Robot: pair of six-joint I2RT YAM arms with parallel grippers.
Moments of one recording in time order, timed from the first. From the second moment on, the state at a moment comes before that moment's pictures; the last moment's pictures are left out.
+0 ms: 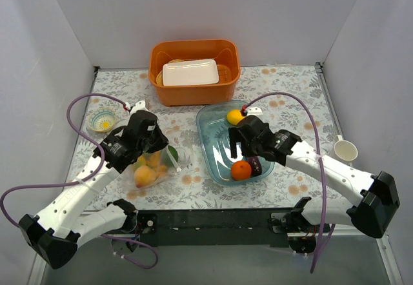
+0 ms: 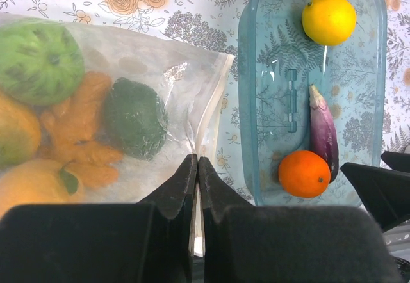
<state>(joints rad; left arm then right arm) -0.61 0.96 1.01 -0.79 -0.25 -0.82 0.87 1.22 0.99 -0.69 0.33 0.56</state>
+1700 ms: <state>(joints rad) -0.61 0.99 0.99 -0.74 -0.22 -0.82 0.84 1.26 0.81 -0.59 0.03 0.60</state>
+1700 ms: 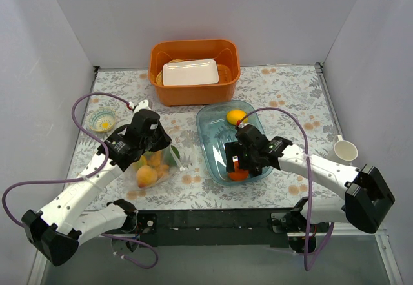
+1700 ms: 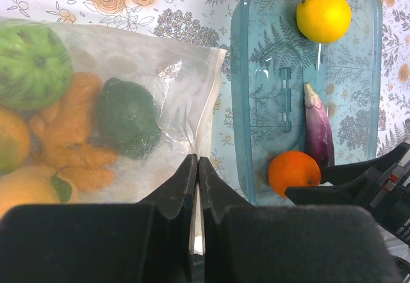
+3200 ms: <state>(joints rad) -0.61 0.99 0.99 -0.74 -0.22 -0.82 0.87 1.33 0.85 -0.63 0.04 0.55</state>
